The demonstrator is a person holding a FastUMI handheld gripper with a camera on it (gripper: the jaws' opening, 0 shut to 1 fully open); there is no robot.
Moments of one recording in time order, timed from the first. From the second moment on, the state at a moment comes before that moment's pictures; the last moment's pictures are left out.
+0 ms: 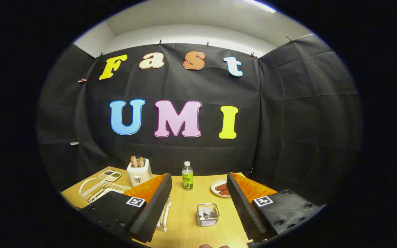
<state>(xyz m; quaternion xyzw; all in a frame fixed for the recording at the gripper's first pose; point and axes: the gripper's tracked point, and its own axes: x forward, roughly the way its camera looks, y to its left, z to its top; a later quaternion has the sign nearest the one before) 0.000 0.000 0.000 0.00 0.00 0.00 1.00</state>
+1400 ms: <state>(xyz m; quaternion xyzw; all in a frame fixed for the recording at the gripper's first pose) 0.060 0.106 -0.019 0.01 0.09 0.13 0.99</state>
